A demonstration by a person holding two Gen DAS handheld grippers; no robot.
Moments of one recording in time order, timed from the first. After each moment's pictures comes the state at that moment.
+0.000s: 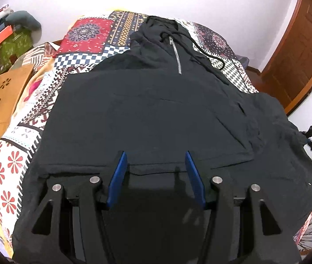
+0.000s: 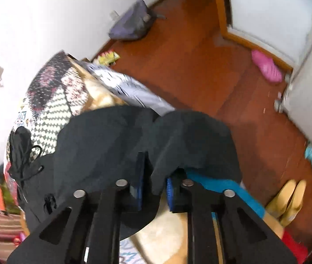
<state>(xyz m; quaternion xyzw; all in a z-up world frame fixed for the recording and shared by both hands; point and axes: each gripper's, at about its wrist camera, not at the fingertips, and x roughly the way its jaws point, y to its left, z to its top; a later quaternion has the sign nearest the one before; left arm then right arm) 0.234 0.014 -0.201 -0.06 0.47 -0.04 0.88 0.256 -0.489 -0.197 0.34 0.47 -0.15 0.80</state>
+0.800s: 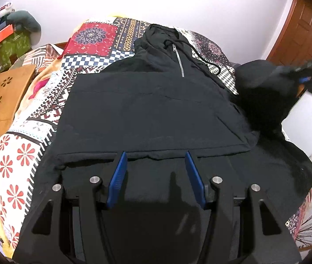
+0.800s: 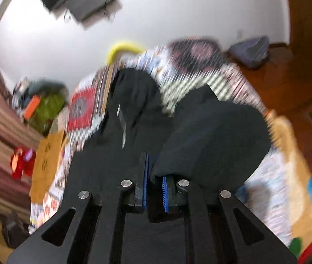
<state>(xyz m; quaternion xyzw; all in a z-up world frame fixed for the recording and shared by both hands) 0.201 0.047 -0.193 -0.07 0.44 -0.07 0.89 0.289 -0.232 -0.103 0.16 0.45 0.13 0.87</state>
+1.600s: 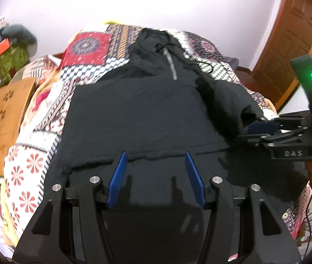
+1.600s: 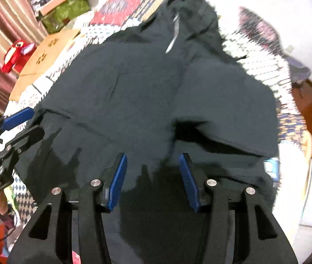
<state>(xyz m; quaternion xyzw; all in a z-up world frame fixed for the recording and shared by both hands) 0.195 0.026 -0.169 -0.02 0.44 -0.08 0.90 0.243 -0.159 -0.156 -0.09 0.54 0.21 0.81</state>
